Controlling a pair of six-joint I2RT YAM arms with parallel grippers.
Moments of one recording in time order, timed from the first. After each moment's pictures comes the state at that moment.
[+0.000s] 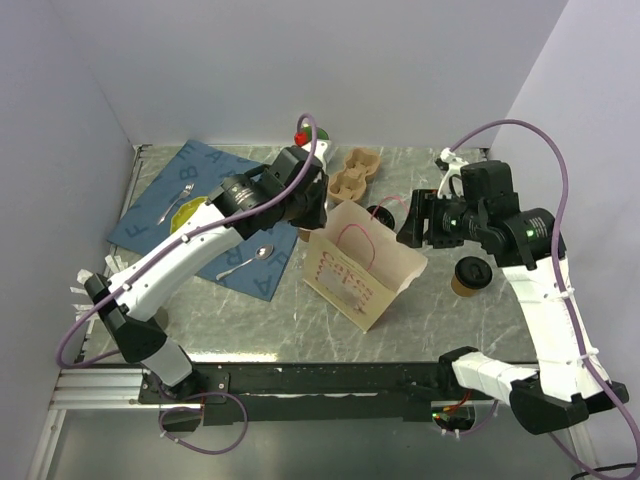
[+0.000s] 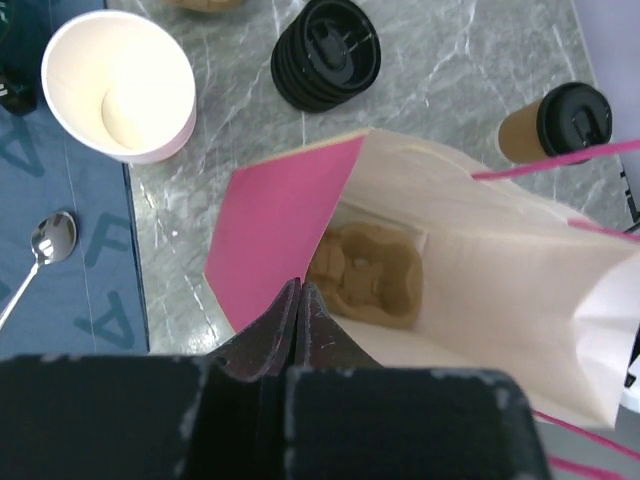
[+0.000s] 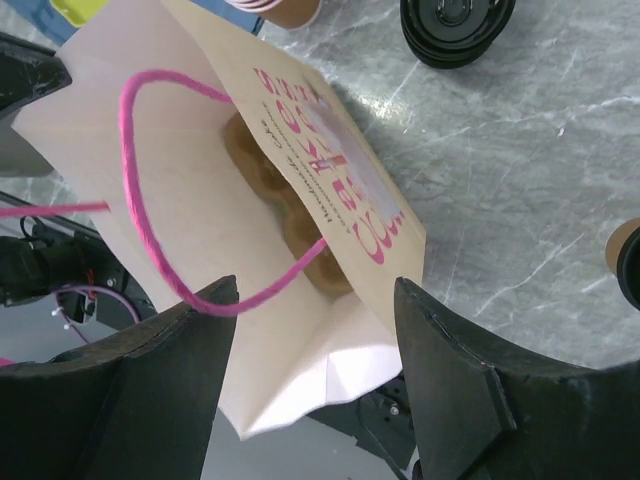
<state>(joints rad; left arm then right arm) -0.87 1.60 1.84 -0.93 -0.15 -0.52 0.31 1.11 1.56 -1.22 -0.21 0.28</state>
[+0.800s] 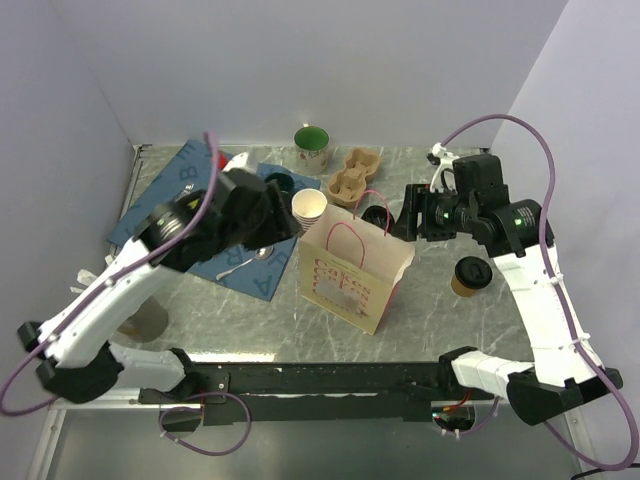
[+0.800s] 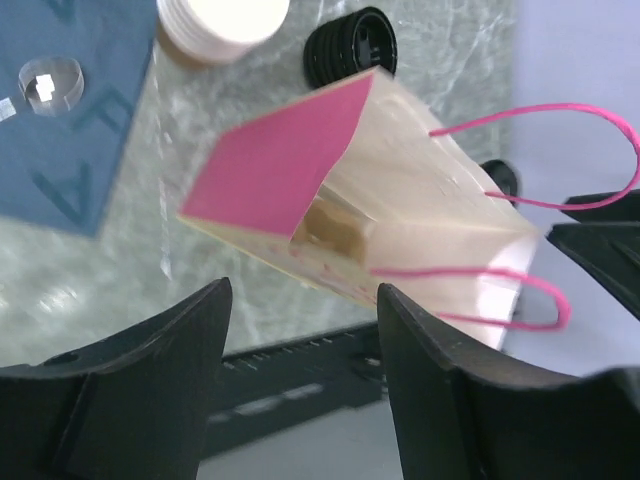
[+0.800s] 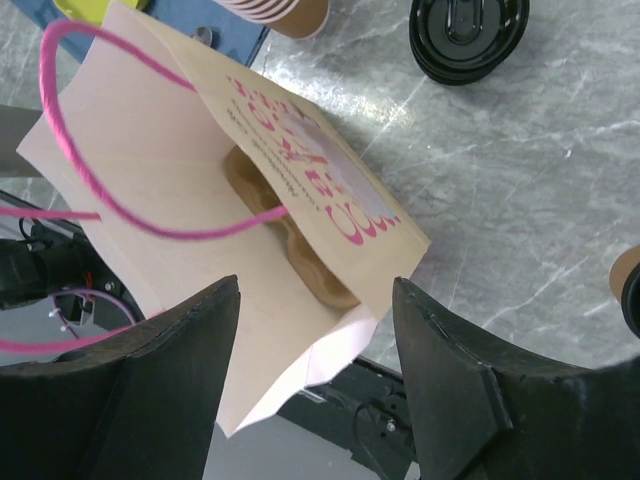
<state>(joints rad) -0.87 1.32 1.71 -1.09 -0.26 -0.94 0.31 1.15 1.55 -1.17 -0.24 0.26</state>
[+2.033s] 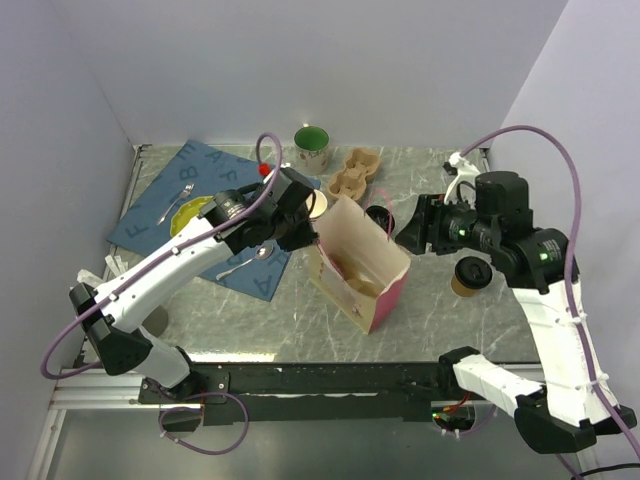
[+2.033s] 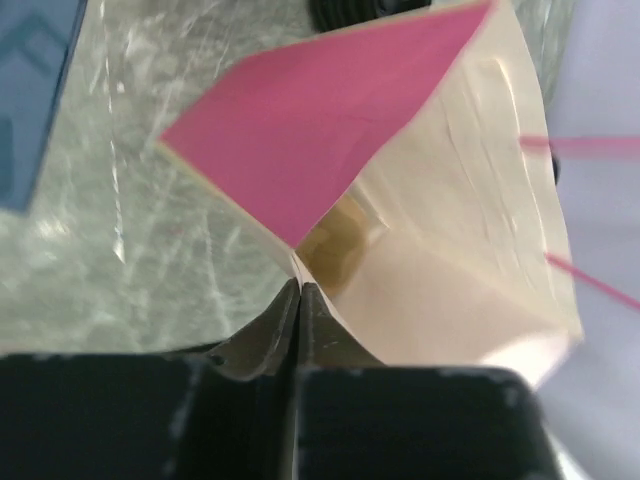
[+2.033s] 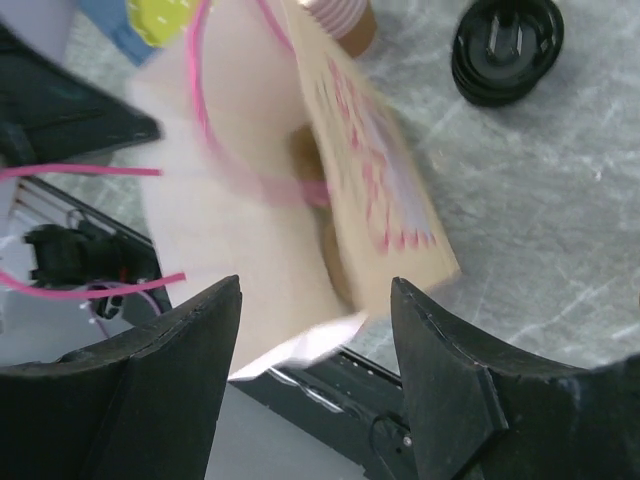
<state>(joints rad) -0.89 1.49 1.66 -1.02 -0.18 -1.08 0.31 1.00 1.49 -1.13 -0.30 0.28</state>
